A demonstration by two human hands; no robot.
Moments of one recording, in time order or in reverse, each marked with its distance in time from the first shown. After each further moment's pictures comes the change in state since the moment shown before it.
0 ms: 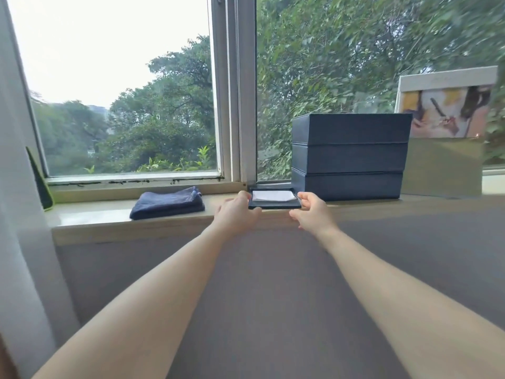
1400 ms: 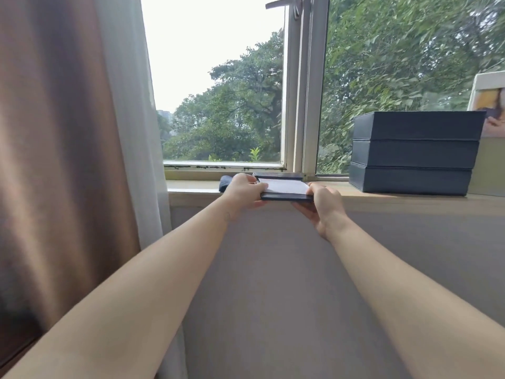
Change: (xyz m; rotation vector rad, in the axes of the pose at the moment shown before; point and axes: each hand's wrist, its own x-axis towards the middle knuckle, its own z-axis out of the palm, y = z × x) left_hand -0.119 -0.045 -0.105 -0.733 0.163 -0.197; right_hand -0.097 -0.086 0.079 0.856 -0.100 0.193
